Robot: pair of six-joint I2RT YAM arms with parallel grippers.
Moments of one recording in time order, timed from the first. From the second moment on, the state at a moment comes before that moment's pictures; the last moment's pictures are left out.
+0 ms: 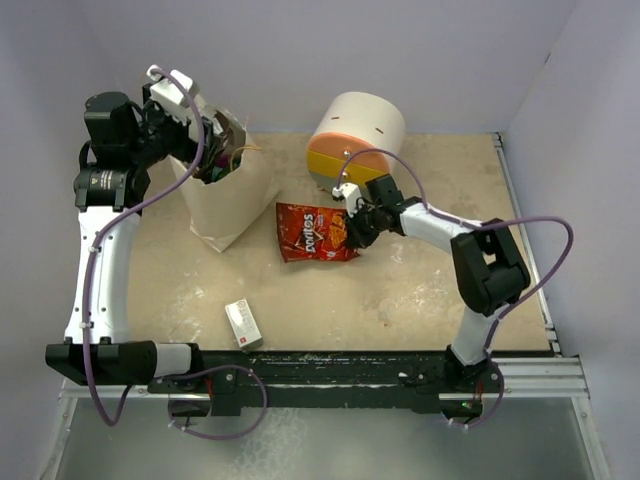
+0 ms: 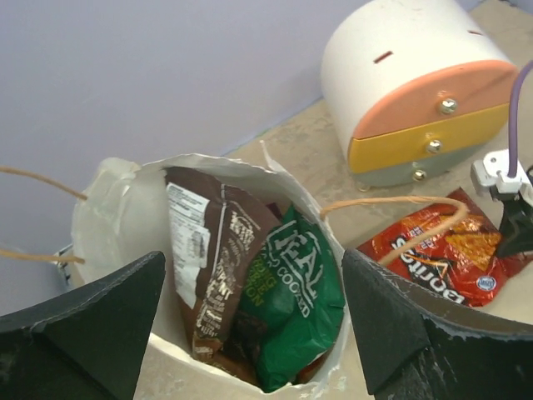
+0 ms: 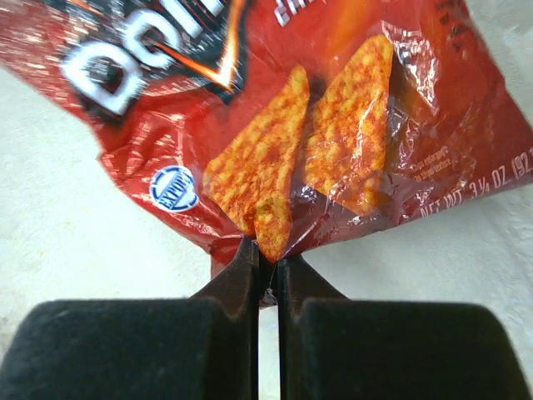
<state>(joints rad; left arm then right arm) 0.02 1.31 1.65 -0.56 0.46 0.28 0.45 1.85 1.16 -0.30 -0.44 -0.28</state>
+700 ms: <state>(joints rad) -0.18 1.34 1.72 -0.68 0.73 0.28 0.43 1.31 1.33 -0.55 -0.55 -0.42</state>
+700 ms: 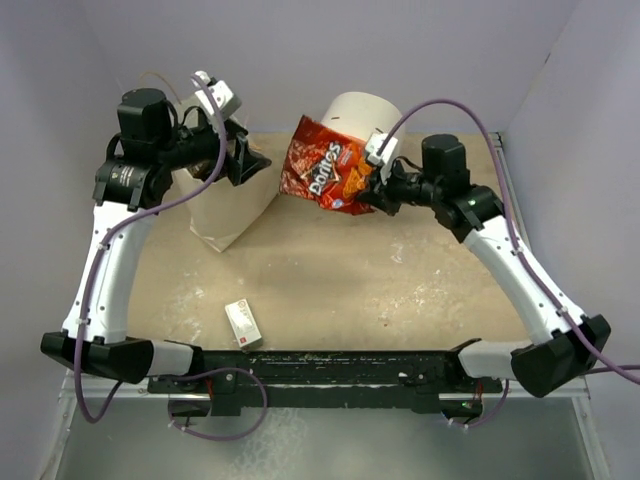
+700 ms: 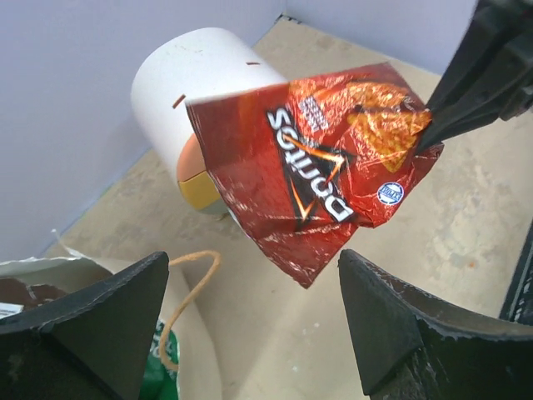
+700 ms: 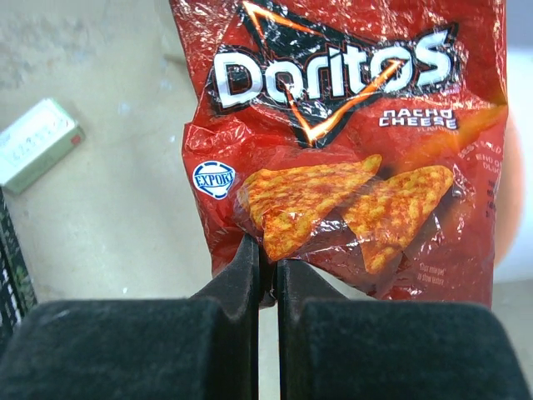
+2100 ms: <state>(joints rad) -0.30 1.59 1.77 -0.20 0.95 -0.52 0.43 1.30 1.64 -0.60 -0.65 -0.38</state>
